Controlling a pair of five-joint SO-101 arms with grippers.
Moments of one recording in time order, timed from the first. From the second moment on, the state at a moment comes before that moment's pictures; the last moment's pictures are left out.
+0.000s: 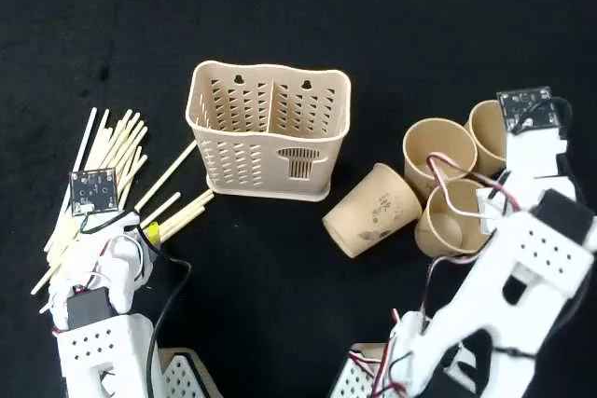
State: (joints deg) left arm -23.9 -87.7 93.0 52.6 -11.1; right arm 36.4 -35.7 37.1 71.7 39.1
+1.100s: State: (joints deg) left arm -23.9 -87.7 93.3 52.6 -11.6; right arm 38.7 -35.5 45.2 59.8 46.0
